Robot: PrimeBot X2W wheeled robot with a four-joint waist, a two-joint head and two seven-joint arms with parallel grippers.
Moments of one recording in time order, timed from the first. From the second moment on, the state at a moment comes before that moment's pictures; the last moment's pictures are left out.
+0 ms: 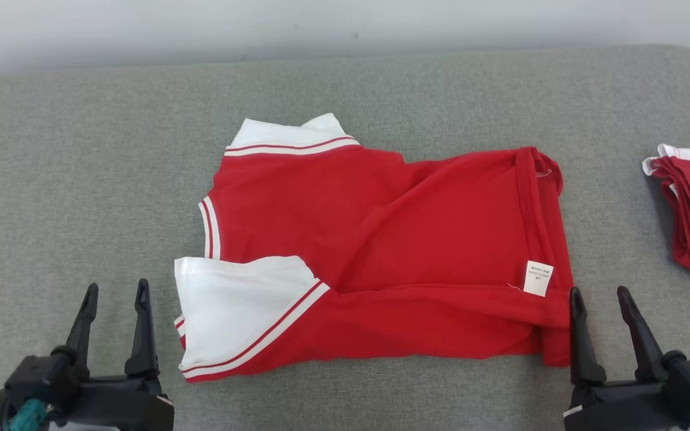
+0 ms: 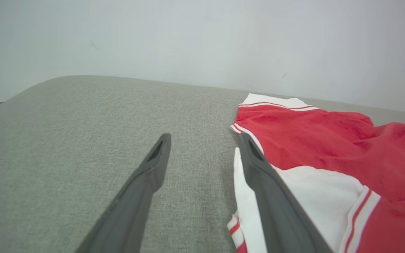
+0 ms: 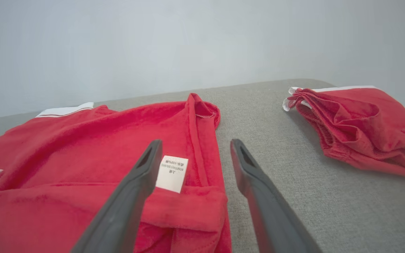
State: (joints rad) left arm -0.22 0.38 -0.33 -0.02 -0.54 0.31 -0.26; right arm -0.02 -0.14 0.10 -0.01 0.19 0.13 -0.25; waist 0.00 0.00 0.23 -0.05
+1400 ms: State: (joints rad) left arm -0.20 0.16 -0.29 0.26 -0.51 0.11 -0.10; right arm -0.03 -0.12 0.08 0.25 0.18 0.13 -0.15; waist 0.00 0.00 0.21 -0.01
